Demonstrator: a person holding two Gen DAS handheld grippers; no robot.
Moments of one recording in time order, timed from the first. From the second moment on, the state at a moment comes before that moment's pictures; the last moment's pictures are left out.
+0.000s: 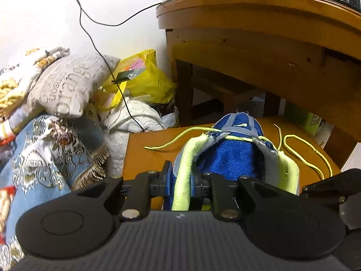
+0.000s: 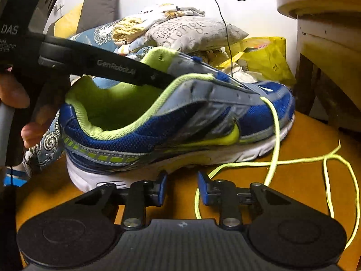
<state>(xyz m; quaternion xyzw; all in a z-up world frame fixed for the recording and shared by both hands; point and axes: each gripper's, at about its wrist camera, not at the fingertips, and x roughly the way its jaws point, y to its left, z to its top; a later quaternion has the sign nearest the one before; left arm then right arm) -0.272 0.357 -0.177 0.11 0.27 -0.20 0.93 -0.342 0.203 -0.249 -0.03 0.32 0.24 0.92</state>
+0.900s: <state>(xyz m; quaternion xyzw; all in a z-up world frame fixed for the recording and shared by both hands) -0.256 0.355 -0.181 0.16 0.30 -0.23 0.91 -0.316 0.215 -0.257 -0.04 0.29 0.22 0.93</state>
